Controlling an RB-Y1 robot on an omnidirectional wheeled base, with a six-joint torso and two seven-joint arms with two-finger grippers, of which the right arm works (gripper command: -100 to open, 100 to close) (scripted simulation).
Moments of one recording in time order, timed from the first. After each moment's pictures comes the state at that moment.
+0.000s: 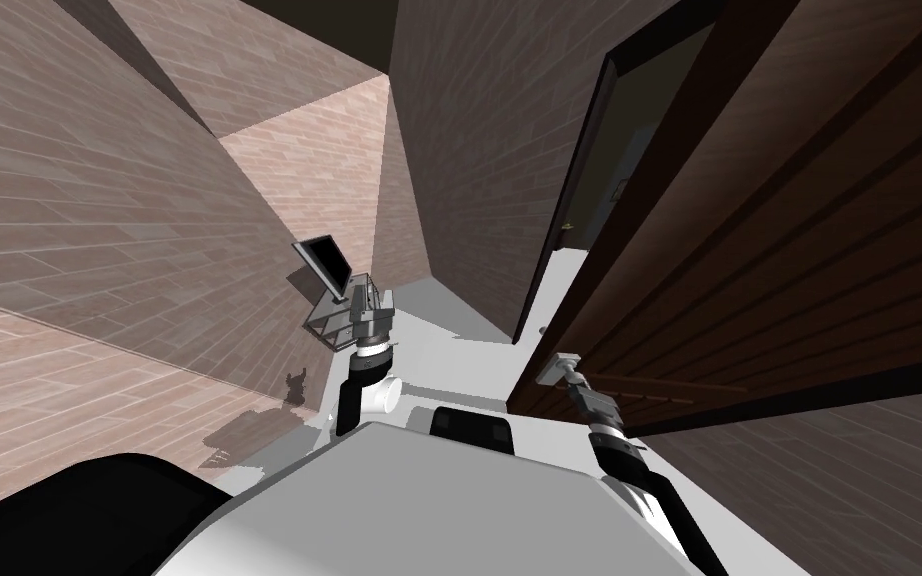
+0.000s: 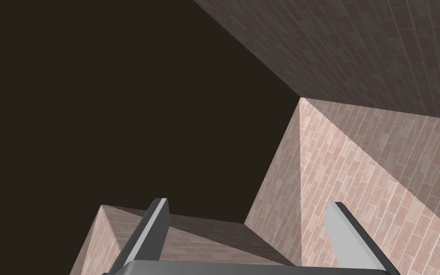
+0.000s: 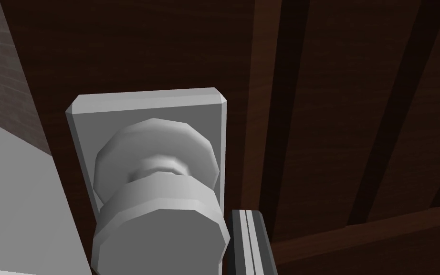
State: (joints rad) arm 0.53 -0.55 0.20 -1.65 -1.03 -0.55 -1.08
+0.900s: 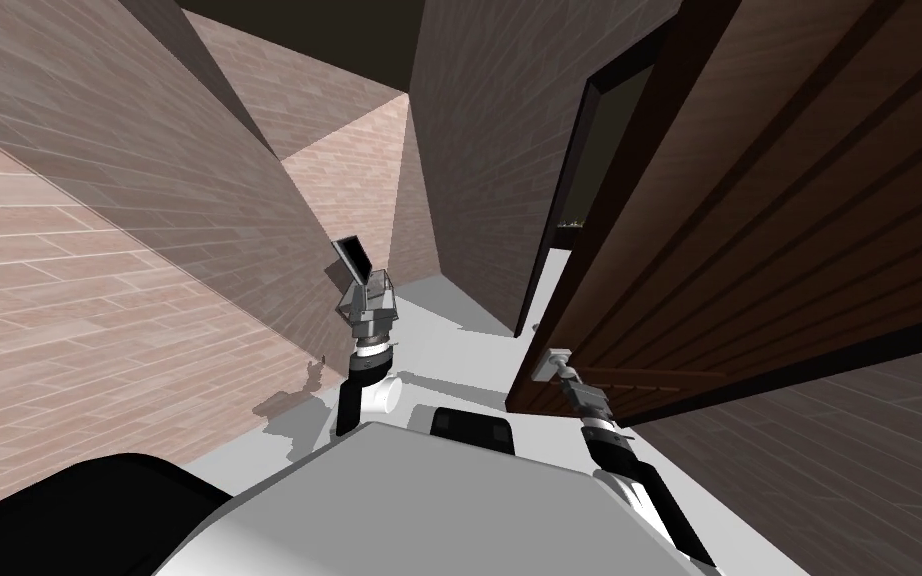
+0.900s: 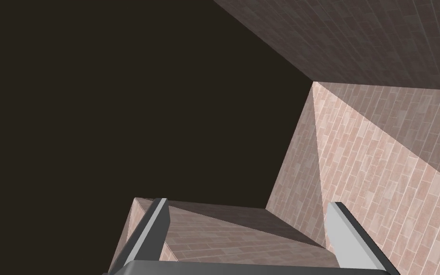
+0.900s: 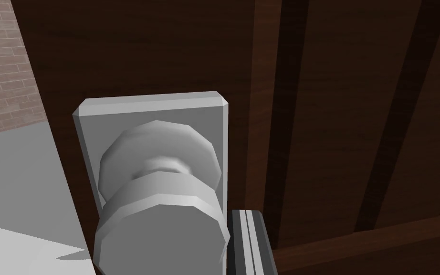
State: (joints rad) arm 0.49 -0.57 0.26 -1.63 -0.98 -0.59 -1.12
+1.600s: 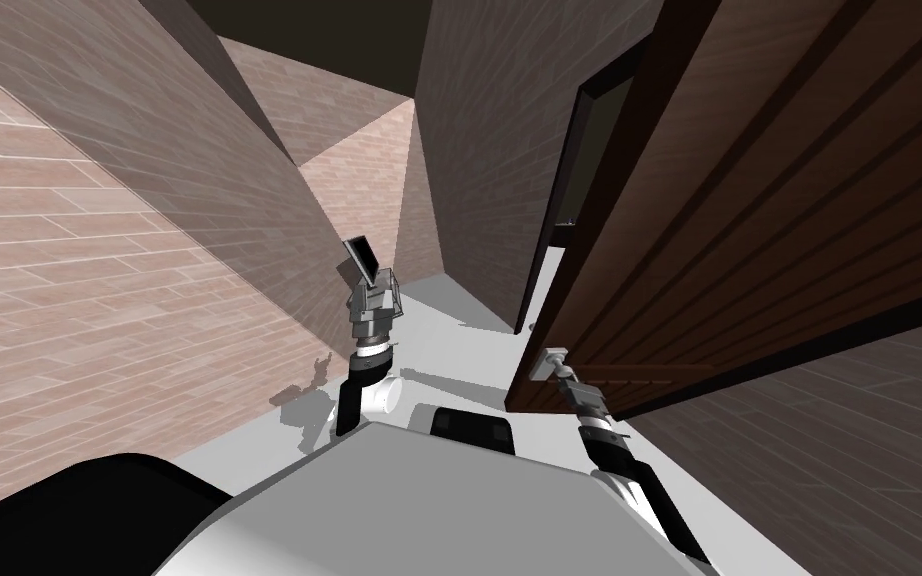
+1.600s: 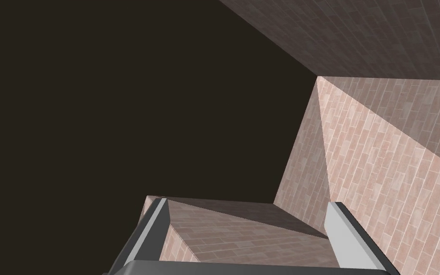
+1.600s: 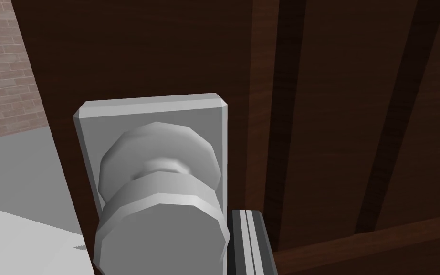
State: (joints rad) arm 0.48 -0.58 0.29 -1.63 -0.96 -0.61 -1.13
